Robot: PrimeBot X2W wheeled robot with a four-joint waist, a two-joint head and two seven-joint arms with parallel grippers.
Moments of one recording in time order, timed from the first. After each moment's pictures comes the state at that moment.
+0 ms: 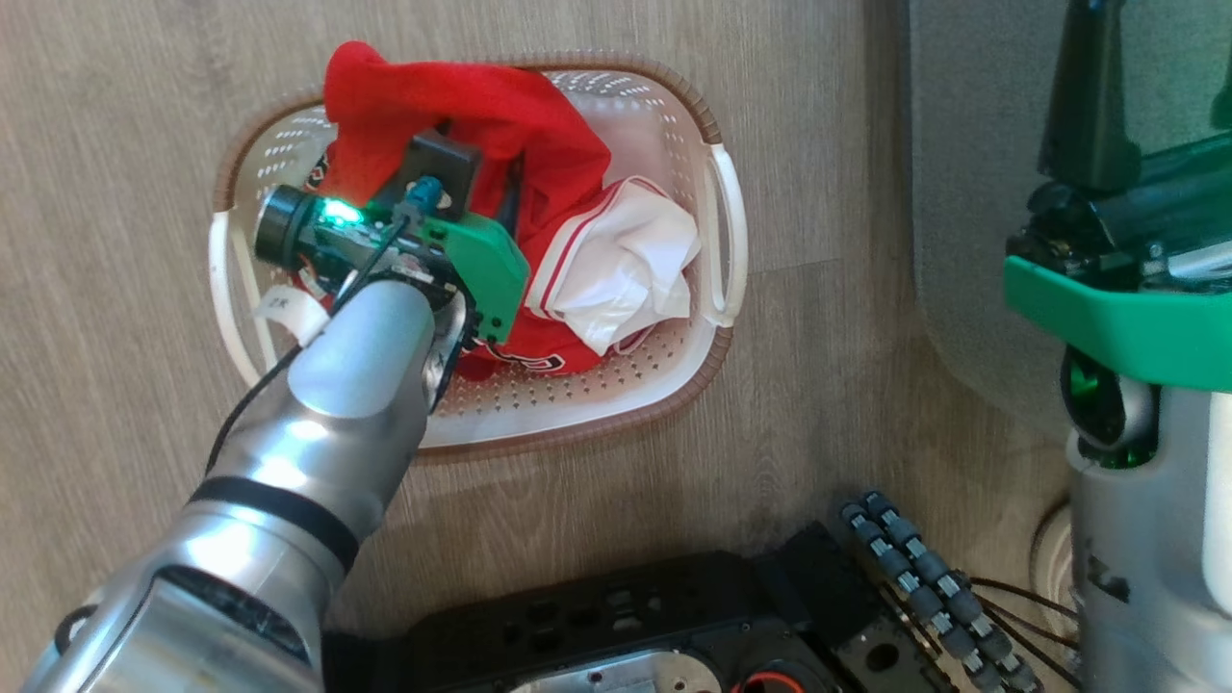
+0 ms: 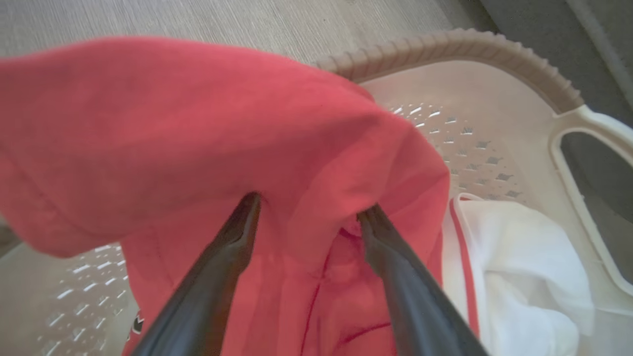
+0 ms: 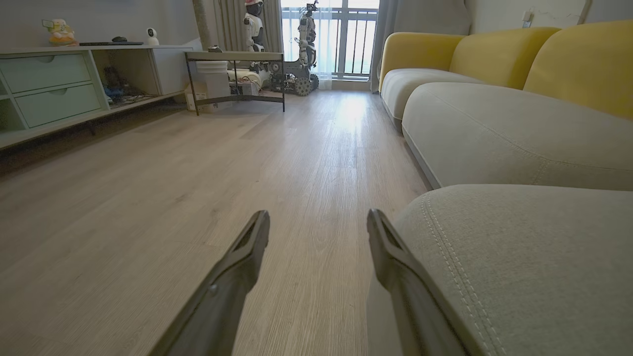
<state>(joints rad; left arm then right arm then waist) -0.95 0.04 -0.77 1.05 -0.38 0.11 -0.22 -0.49 -0.05 0.03 -0.26 0.11 0.12 -0.26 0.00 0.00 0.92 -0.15</state>
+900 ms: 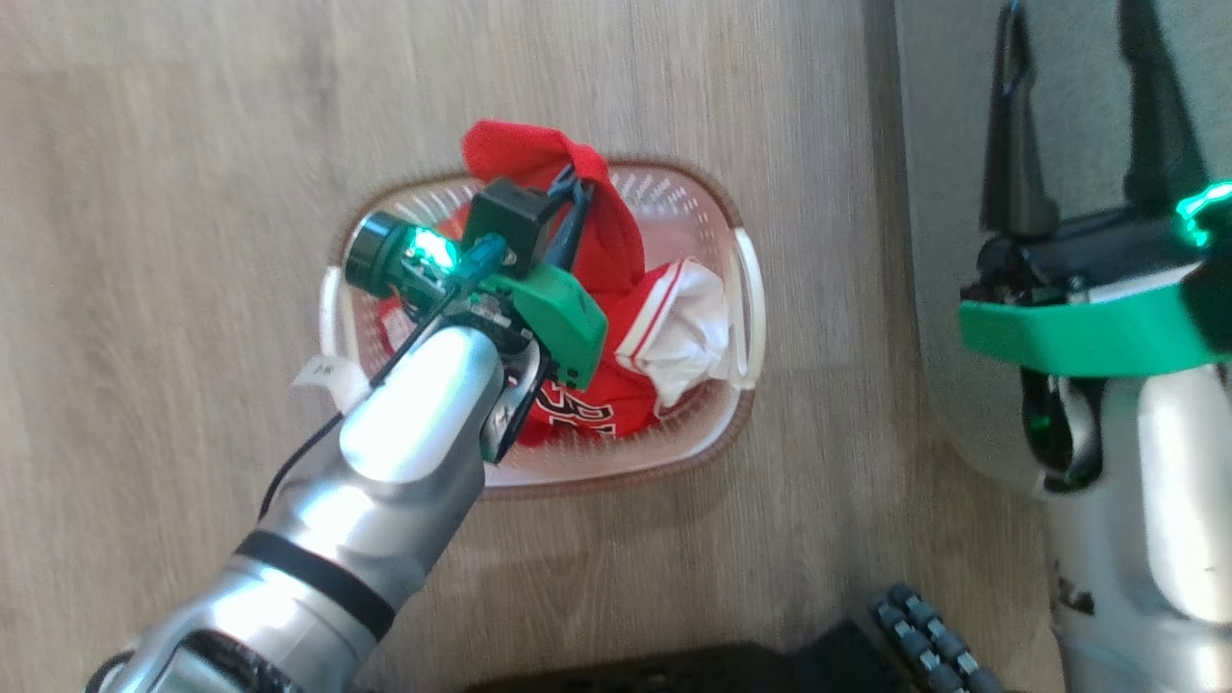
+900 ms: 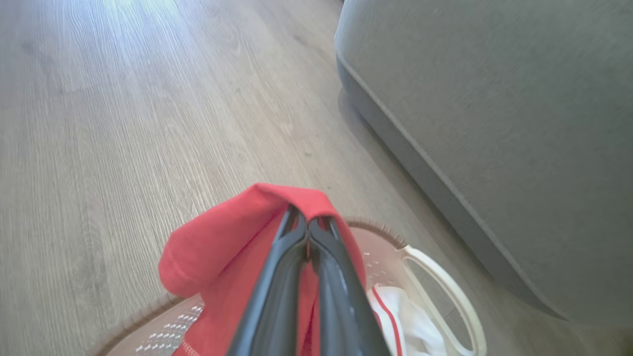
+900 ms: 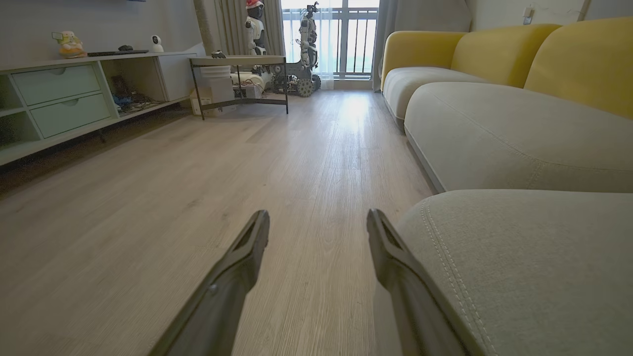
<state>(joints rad) -0.83 0.04 -0.81 0.76 -0.44 0.10 -0.25 -0.42 -0.05 0.02 -0.08 0.09 0.12 -0.26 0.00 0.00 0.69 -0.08</state>
